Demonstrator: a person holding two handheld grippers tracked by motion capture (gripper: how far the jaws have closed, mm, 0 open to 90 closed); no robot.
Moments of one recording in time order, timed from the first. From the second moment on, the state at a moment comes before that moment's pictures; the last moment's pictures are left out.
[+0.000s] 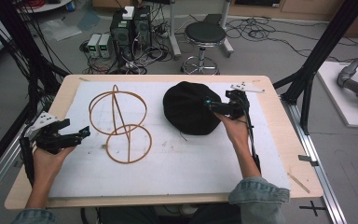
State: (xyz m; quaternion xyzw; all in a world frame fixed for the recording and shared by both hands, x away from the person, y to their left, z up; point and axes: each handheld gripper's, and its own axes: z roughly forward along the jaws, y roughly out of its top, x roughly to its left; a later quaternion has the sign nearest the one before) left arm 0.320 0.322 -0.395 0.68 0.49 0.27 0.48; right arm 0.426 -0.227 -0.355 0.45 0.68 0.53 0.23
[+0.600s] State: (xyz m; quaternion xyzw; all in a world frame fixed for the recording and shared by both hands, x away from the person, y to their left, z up) left arm 0.320 0.324 -0.395 0.68 0.49 0.27 0.48; right arm 0.452 -0.201 -0.388 0.46 0.69 0.50 0.25
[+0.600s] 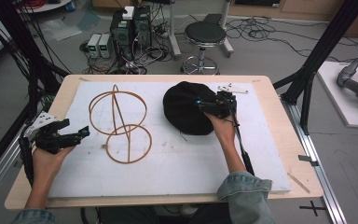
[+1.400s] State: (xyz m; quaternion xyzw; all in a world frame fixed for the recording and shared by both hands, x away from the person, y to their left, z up) left arm 0.319 0.325 -0.395 0.67 0.49 0.27 0.48; right arm 0.458 -0.185 -0.402 0.46 0.72 0.47 0.24
